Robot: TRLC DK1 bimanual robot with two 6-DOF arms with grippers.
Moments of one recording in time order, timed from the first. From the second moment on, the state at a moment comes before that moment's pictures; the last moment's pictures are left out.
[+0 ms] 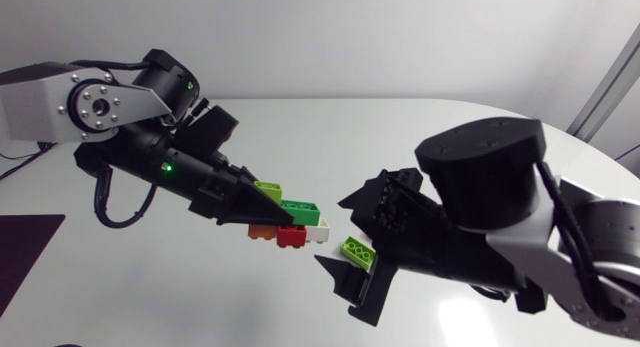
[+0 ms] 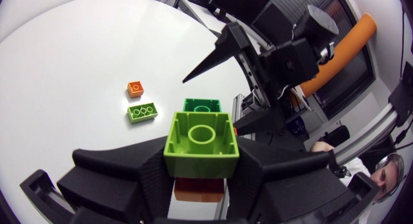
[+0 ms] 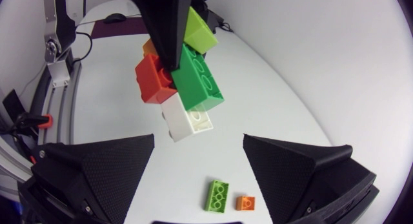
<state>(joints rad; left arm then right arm) -0.37 1.46 1.11 -0.82 0.97 0.46 0.89 1.08 0.69 -0.13 0.00 -0.38</state>
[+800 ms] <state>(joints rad) -0.31 1.65 1.28 -0.81 1.12 0.12 1.09 1.19 0.43 0.63 0.56 -0.83</state>
